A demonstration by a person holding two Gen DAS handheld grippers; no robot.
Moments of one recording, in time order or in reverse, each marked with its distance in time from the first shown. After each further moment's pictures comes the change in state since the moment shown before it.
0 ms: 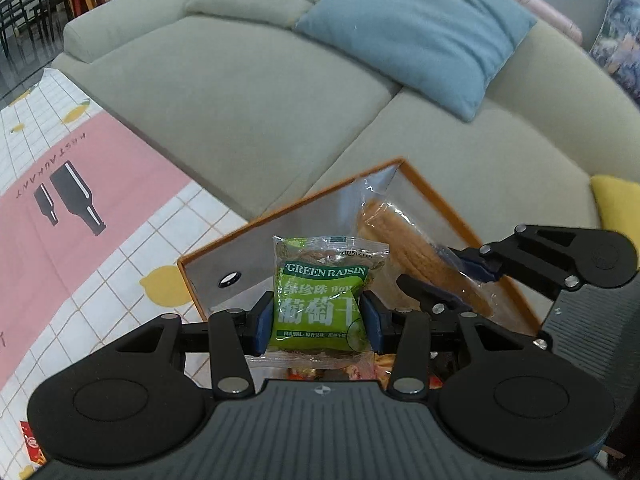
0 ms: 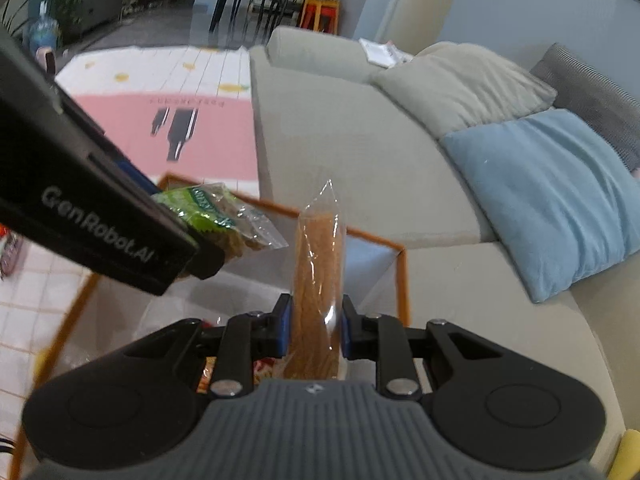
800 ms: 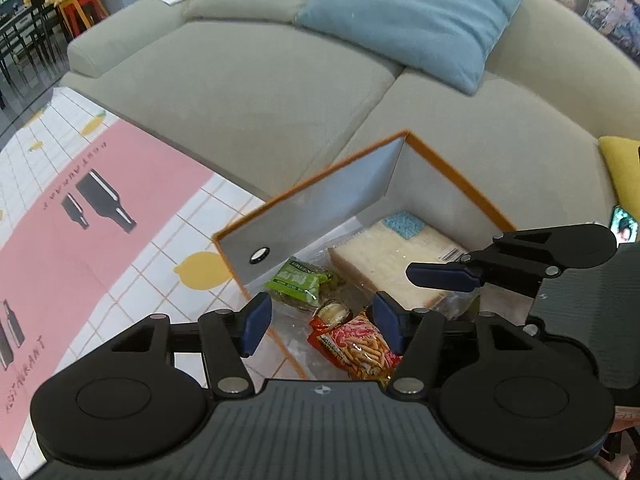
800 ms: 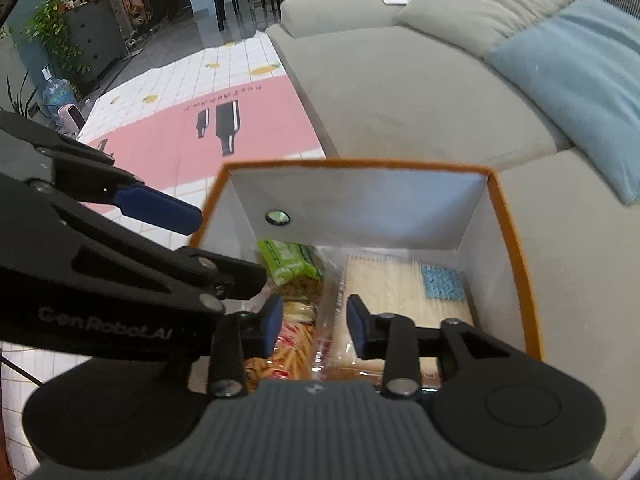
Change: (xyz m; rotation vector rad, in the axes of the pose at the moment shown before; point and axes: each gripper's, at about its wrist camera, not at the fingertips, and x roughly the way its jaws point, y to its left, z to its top) left arm -0.037 -0.002 -0.012 0.074 0.016 0.069; right arm -0.010 0.013 0.005 0.260 0.088 0.238
